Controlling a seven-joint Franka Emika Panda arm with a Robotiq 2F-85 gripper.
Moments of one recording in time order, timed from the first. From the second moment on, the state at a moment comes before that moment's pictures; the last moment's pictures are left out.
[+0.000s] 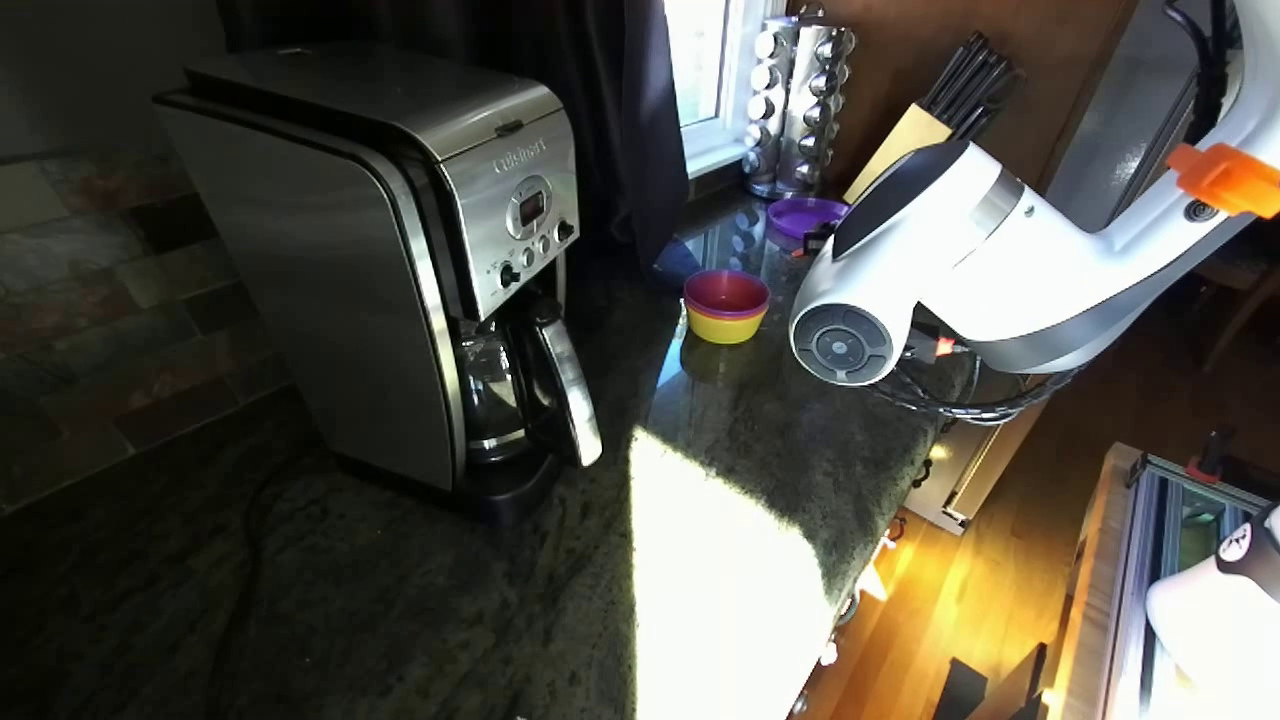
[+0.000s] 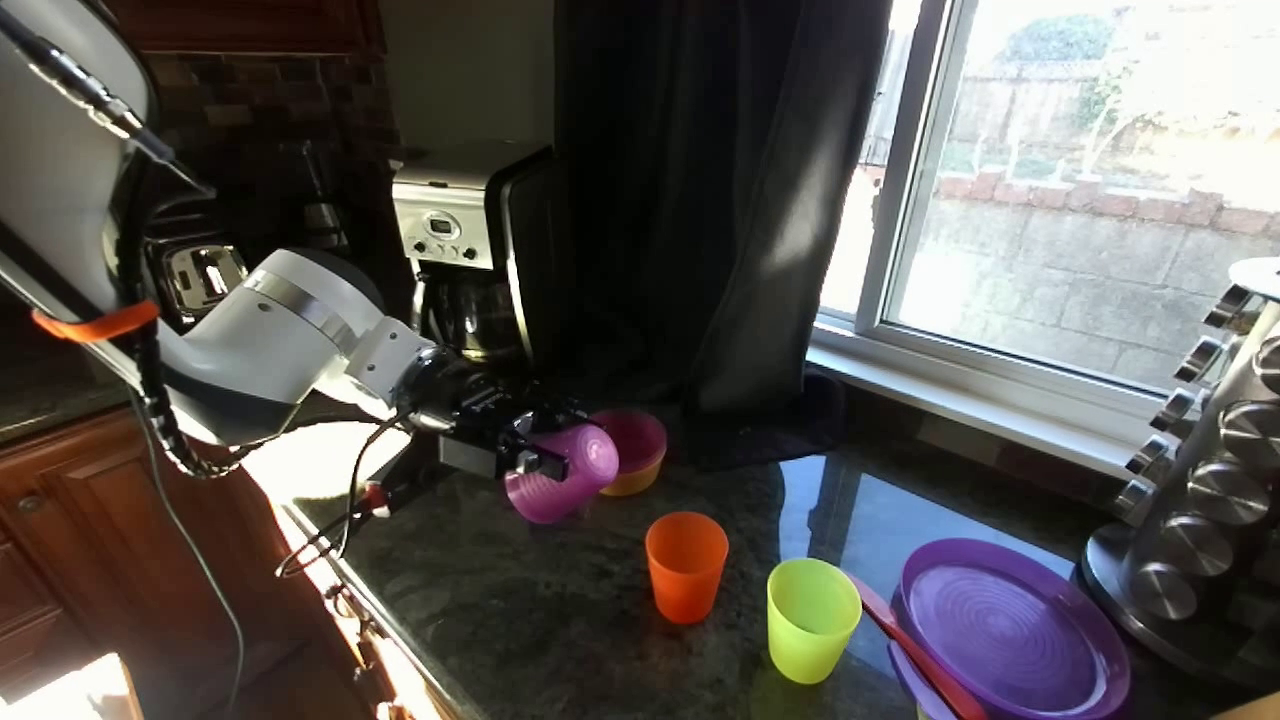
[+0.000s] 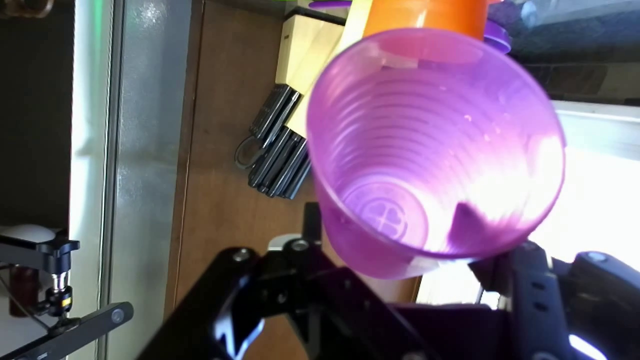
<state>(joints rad) 0.13 0.03 0.23 -2.56 -1.47 1.62 2.45</state>
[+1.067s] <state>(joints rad) 0.14 0.10 0.22 -2.54 -1.47 1.56 2.44</state>
